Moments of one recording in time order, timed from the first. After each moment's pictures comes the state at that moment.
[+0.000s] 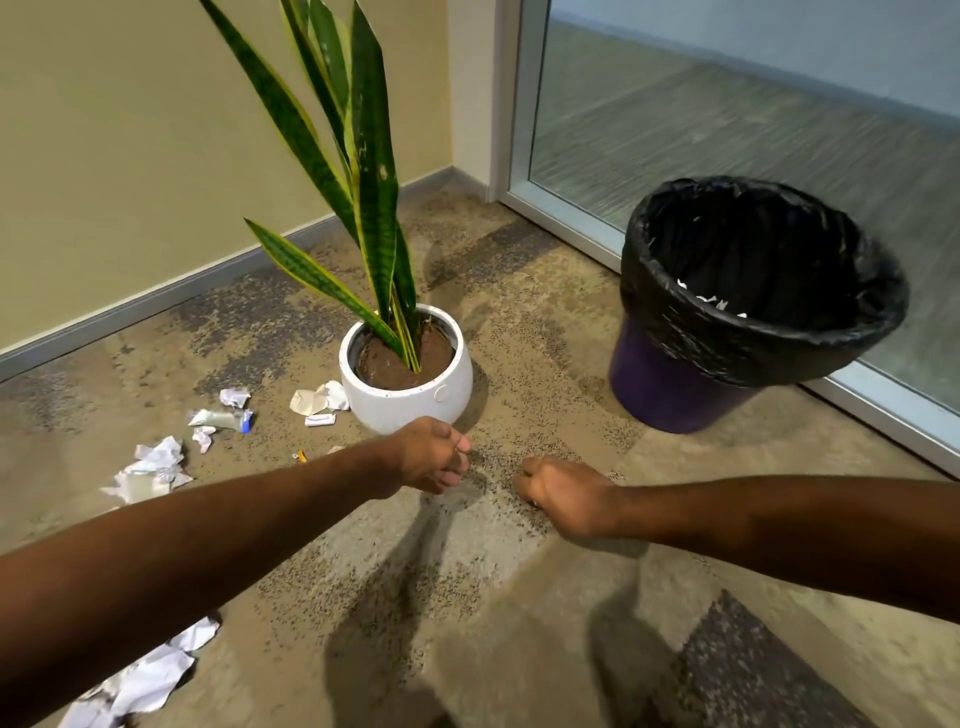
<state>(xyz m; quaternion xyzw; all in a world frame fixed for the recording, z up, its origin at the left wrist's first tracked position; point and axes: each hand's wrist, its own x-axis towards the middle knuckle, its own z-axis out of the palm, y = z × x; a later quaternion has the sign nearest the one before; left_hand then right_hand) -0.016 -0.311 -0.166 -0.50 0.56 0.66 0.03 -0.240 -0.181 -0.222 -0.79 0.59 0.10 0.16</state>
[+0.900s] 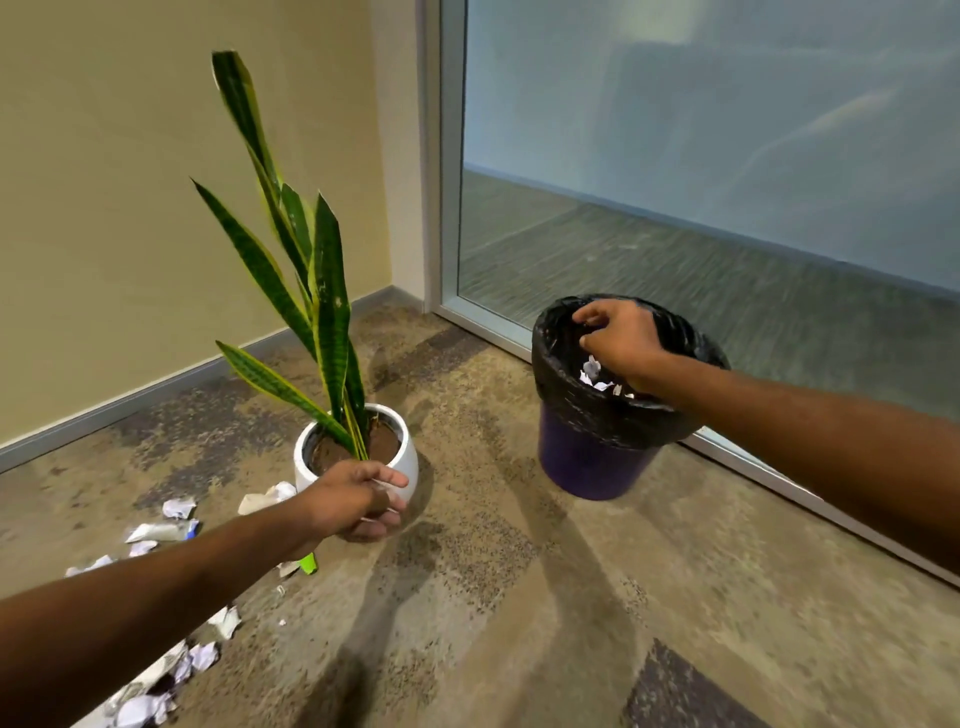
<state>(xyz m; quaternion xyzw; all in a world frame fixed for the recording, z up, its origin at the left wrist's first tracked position) 0.004 -0.309 -0.093 -0.48 0.60 0.63 -0.10 -0.380 -0.237 0.026 -0.41 0.84 -0.35 0.05</state>
